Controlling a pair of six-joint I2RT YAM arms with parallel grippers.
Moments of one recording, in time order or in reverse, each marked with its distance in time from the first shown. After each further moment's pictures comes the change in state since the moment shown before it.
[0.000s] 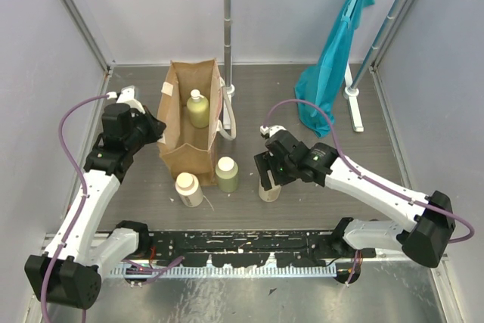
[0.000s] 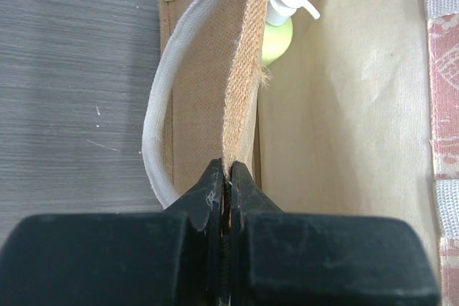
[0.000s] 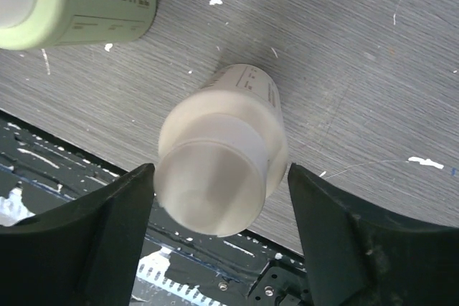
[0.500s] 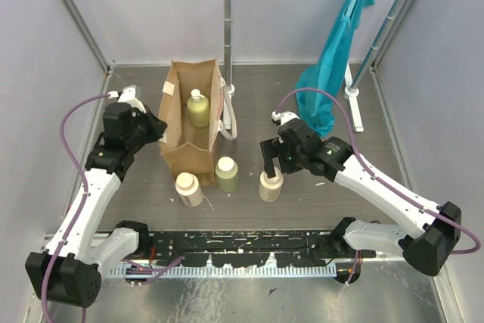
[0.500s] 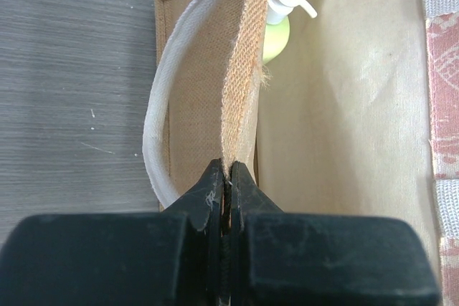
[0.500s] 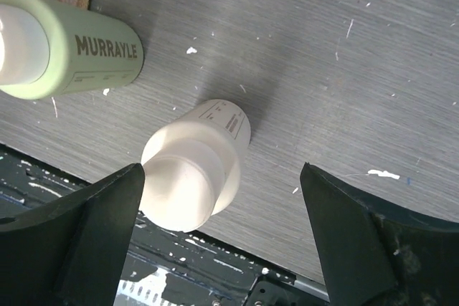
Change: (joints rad) left arm 0.000 0.015 -0.003 0.019 0.016 0.000; right arm -0.093 -0.045 0.051 0.000 0.035 -0.048
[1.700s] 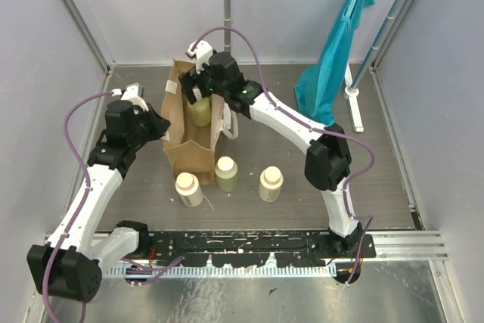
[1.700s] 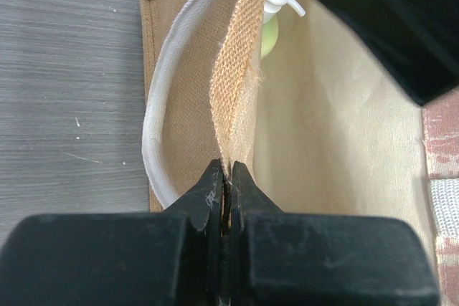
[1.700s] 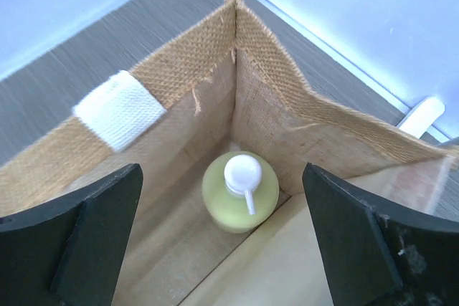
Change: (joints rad) left arm -0.001 0.036 0.000 0.045 0.042 0.000; right arm 0.000 0.978 0.921 0.680 -0.168 -0.431
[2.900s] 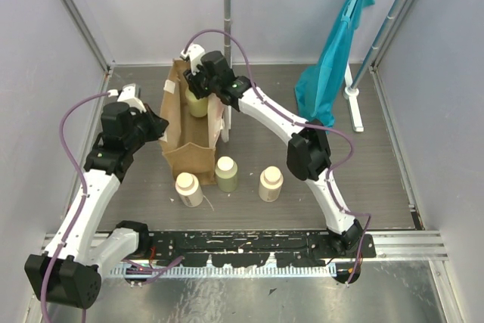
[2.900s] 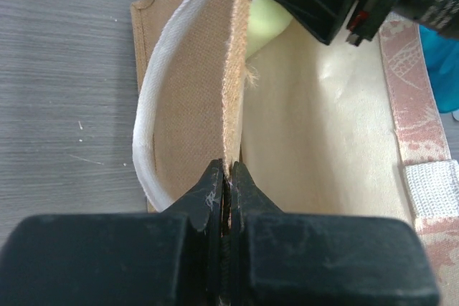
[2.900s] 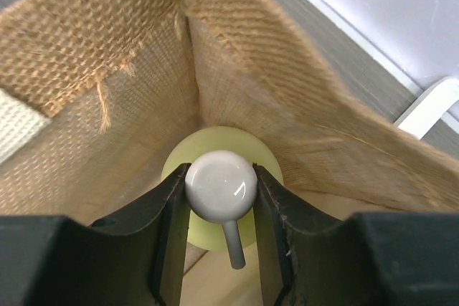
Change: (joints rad) left arm -0.001 -0.047 0.010 -0.023 -0.008 0.005; right arm -0.023 0.200 0.292 -0.192 -0.026 -0.036
